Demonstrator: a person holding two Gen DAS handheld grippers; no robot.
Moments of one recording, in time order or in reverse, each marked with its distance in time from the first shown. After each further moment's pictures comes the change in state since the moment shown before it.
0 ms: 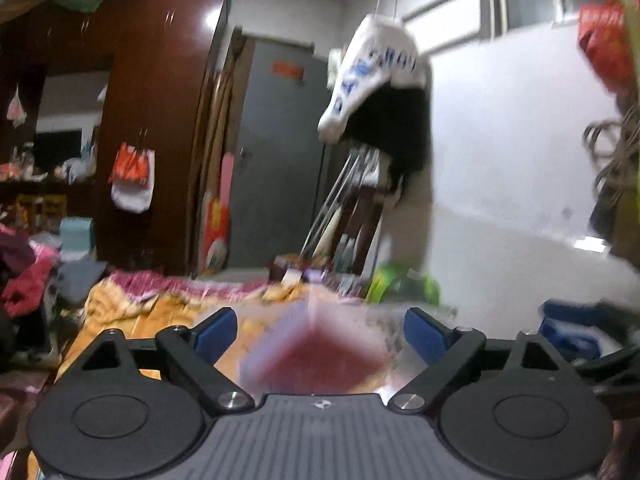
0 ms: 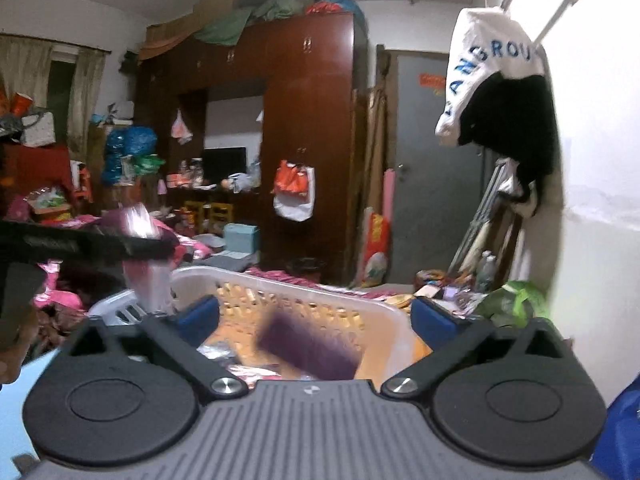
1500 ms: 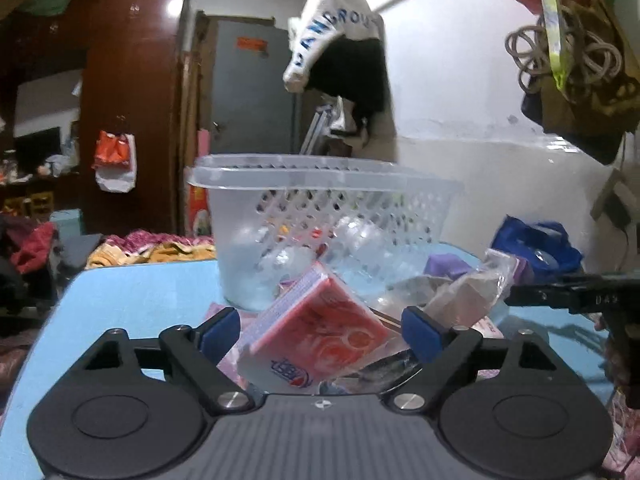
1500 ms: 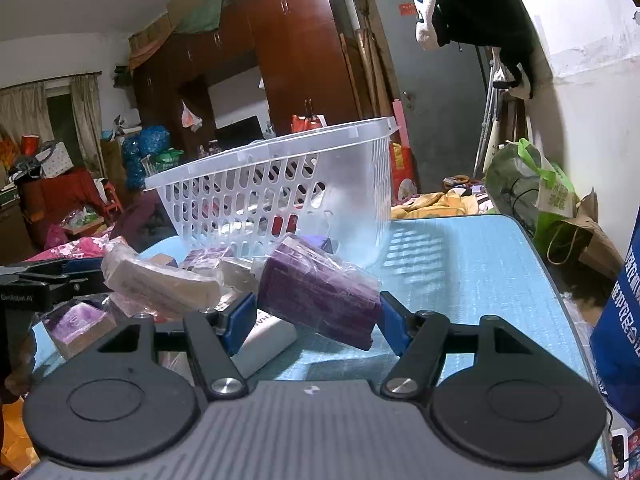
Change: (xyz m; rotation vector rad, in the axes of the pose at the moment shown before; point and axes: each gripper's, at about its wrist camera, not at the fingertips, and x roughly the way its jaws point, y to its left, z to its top) left arm -0.102 -0.005 -0.137 0.119 0.086 -0.069; right arm -0.071 -0.025 -0.126 0.256 0.118 0.136
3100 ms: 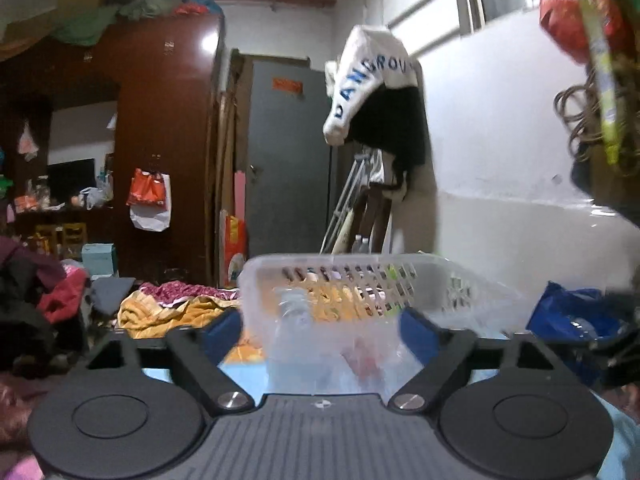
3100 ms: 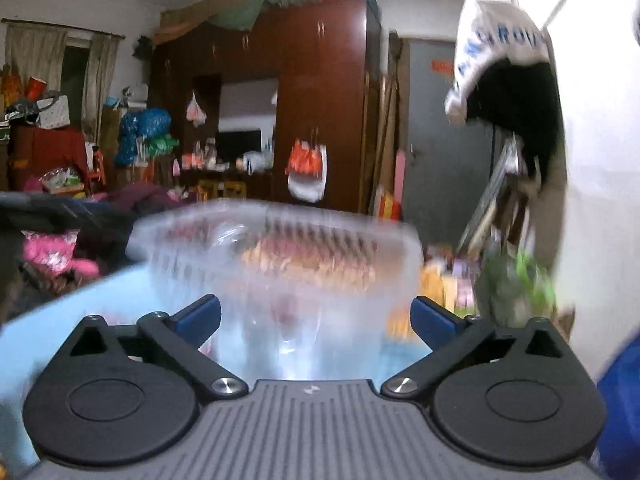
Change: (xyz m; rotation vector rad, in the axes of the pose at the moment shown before) left arm -0.014 0.021 0.060 -0.045 -0.152 0.118; right arm 0.013 0.041 0.059 -0.236 -0.045 -0.098
